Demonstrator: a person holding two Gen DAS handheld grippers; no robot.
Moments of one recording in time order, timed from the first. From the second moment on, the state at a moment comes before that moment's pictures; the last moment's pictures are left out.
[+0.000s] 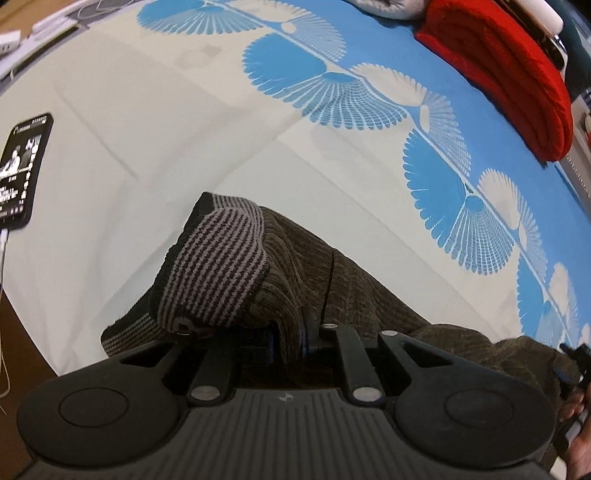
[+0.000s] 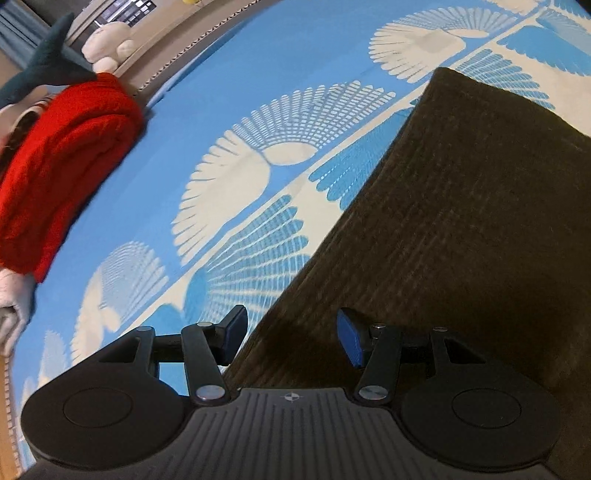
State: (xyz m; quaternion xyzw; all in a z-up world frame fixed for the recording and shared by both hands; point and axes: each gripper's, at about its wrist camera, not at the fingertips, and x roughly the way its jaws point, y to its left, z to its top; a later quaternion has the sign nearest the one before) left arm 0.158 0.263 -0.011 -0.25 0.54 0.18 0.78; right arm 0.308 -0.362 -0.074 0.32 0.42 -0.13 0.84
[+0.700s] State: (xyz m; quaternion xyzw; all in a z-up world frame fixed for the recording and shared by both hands) left arm 0.174 0.286 0.035 -0.34 0.40 0.09 0.85; right arm 0.239 -0.396 0.067 0.28 0.21 -0.17 0.92
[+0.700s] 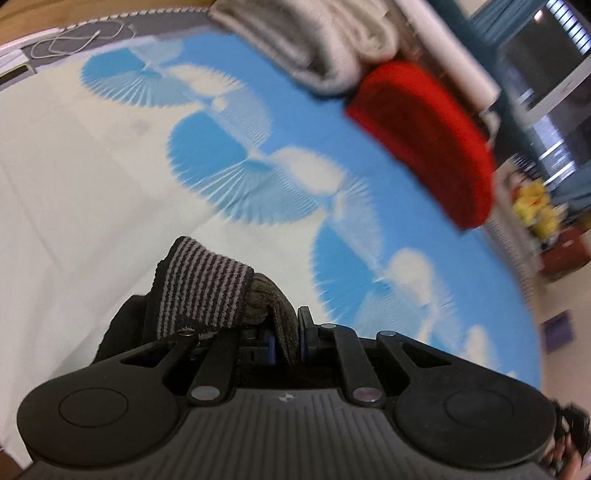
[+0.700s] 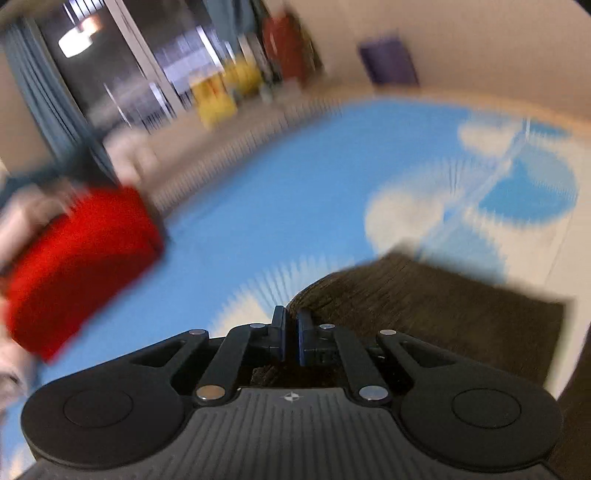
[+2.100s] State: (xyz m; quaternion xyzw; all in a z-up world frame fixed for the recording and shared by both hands) left arm 0.093 0.319 -0.054 -0.29 0.61 0.10 0.73; right arm 0.062 -0.302 -0.059 -0.24 0.40 0.02 0.88
